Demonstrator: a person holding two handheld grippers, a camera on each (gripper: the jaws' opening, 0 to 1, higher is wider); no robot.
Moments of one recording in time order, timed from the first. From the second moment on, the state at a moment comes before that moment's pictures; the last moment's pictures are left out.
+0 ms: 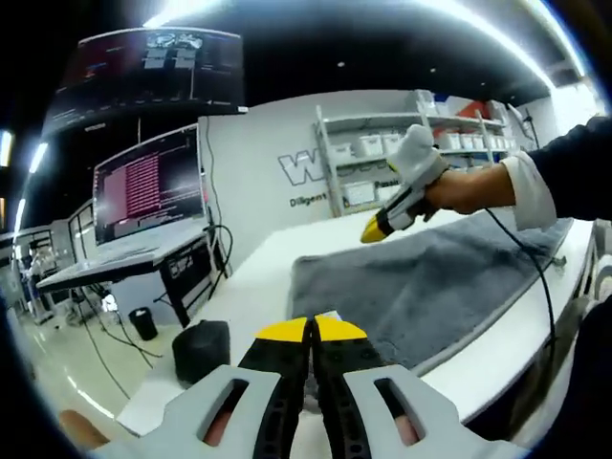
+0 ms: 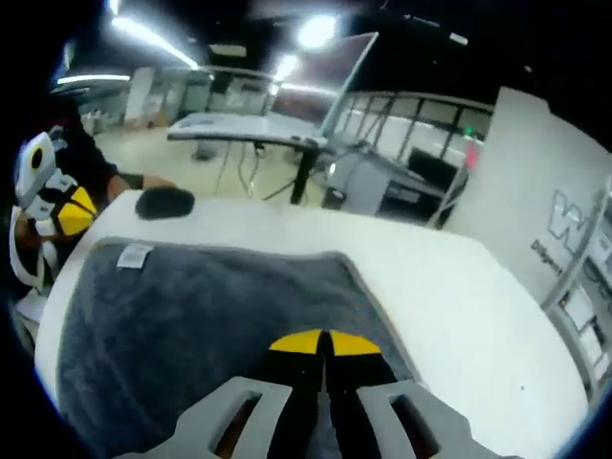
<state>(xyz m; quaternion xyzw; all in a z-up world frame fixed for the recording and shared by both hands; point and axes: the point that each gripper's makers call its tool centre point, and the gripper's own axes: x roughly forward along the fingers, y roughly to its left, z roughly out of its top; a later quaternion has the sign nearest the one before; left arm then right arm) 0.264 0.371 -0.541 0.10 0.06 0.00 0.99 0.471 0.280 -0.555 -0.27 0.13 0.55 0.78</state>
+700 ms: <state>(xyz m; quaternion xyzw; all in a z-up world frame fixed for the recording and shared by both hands) 0.304 0.360 -0.562 0.08 0.13 -0.03 0.99 0.390 0.226 -0.562 -0.24 0.14 0.59 0.75</state>
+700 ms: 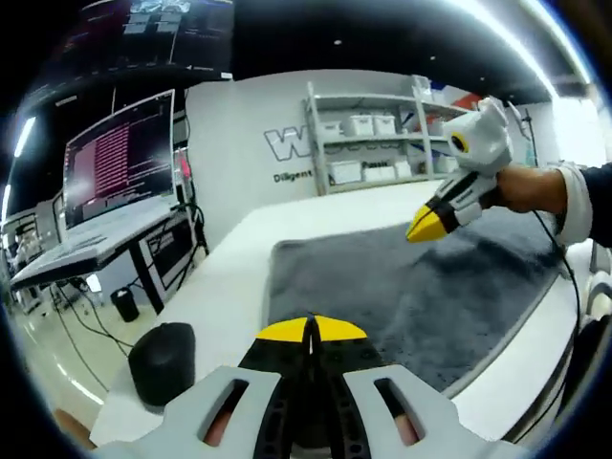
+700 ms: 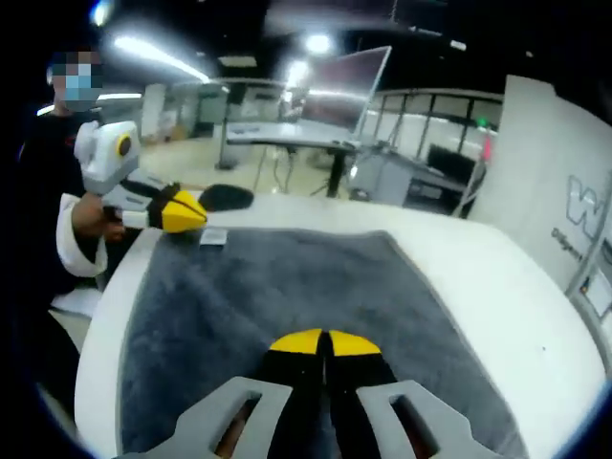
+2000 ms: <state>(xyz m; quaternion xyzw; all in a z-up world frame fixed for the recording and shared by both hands) 0.325 0.348 -0.591 0.10 0.17 -0.02 0.98 0.327 0.164 -0.601 -0.24 0.15 0.58 0.76</state>
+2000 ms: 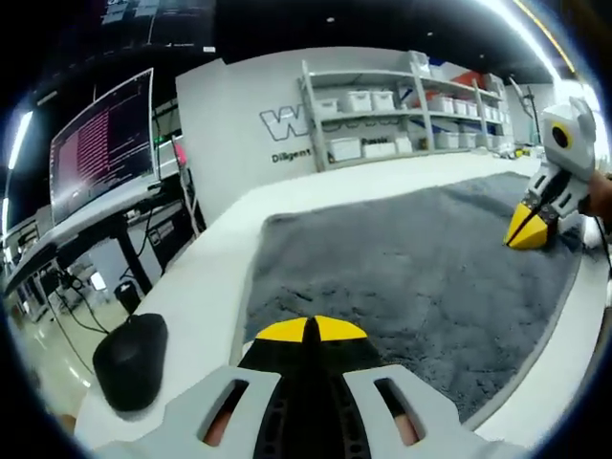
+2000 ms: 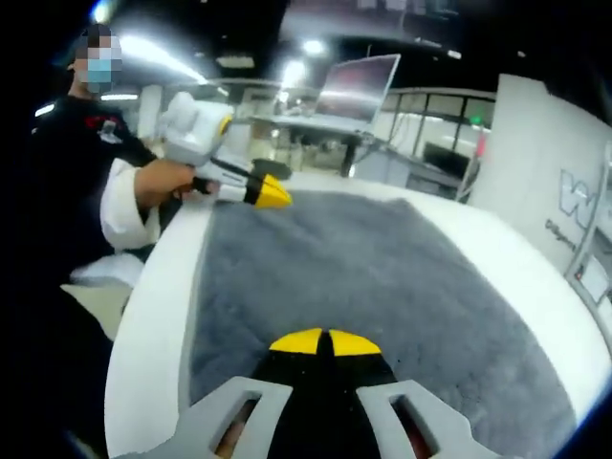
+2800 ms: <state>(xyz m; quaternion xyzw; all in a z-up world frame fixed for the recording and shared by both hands) 0.336 0.274 -0.561 0.05 0.14 -0.13 0.98 0.334 0.040 -0.573 -0.19 0.16 0.50 0.83</state>
